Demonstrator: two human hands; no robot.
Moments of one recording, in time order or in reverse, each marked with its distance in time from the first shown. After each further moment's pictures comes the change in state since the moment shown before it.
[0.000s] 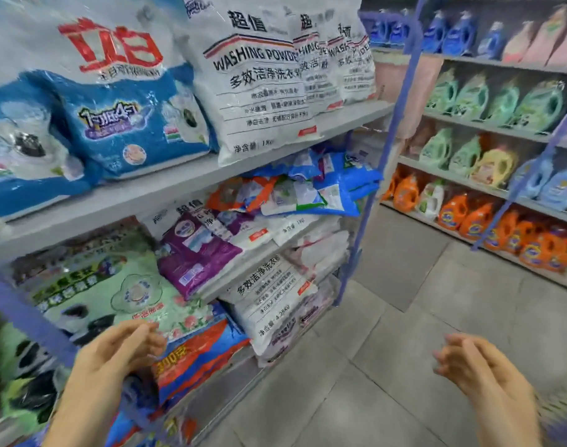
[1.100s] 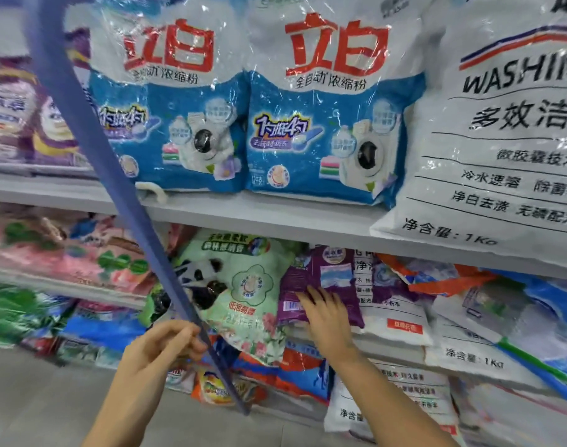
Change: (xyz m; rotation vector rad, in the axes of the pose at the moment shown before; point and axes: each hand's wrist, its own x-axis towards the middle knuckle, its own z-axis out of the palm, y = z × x) left_hand -0.005 0.038 0.095 -0.035 0.896 -0.087; right_hand 0.130 0.189 0.379 -1.027 -1.511 -1.149
